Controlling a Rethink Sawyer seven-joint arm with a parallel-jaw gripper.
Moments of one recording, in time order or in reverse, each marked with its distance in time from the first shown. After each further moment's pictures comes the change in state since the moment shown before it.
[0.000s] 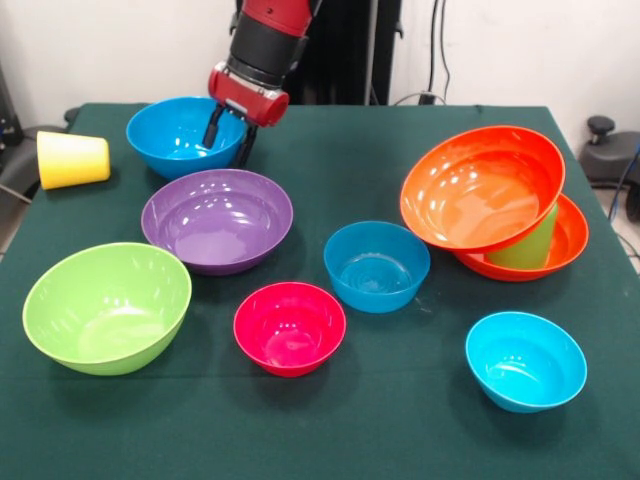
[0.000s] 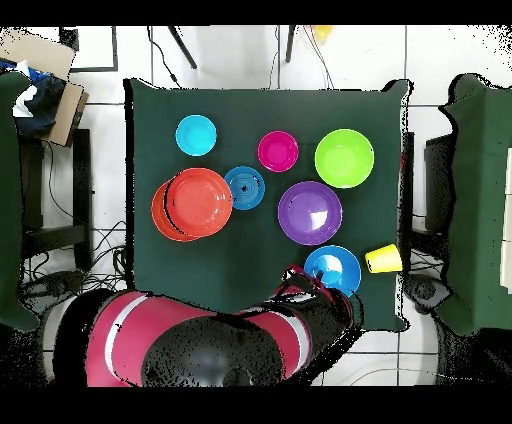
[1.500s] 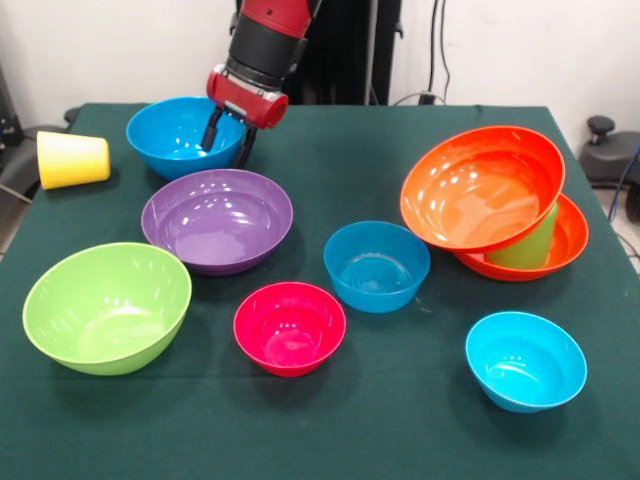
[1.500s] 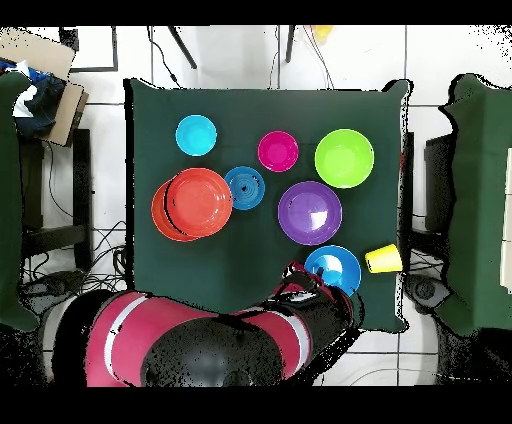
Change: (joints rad) arm 0.000 -0.005 0.000 -0.010 0.000 0.000 0.000
